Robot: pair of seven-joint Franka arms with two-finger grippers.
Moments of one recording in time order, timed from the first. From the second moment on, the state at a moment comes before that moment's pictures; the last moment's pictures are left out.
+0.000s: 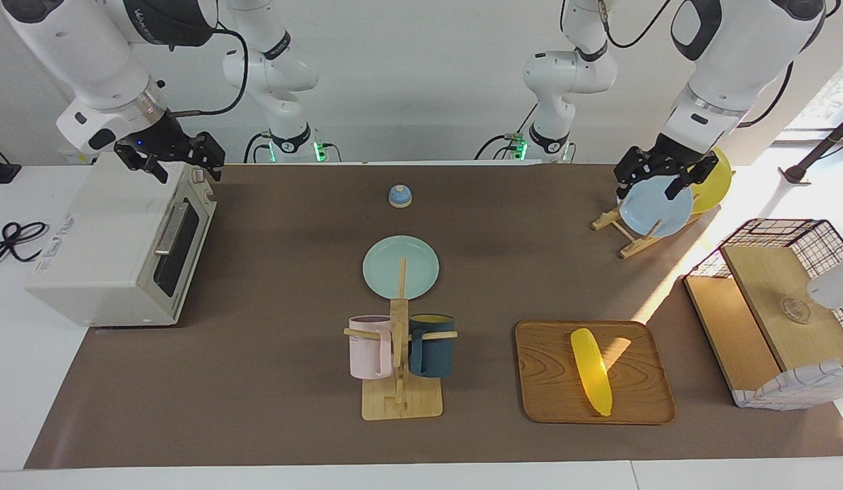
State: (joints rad) left arm -0.13 0.24 0.00 -1.54 -0.07 1.77 -0.05; right arm -0.07 0.02 0.00 -1.57 0.00 1.43 -0.09
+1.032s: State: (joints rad) left arm -0.15 0.76 -0.01 -1.23 -0.03 2.11 0.00; right arm -0.20 -0.08 0.00 -2.03 -0.10 1.89 -0.19
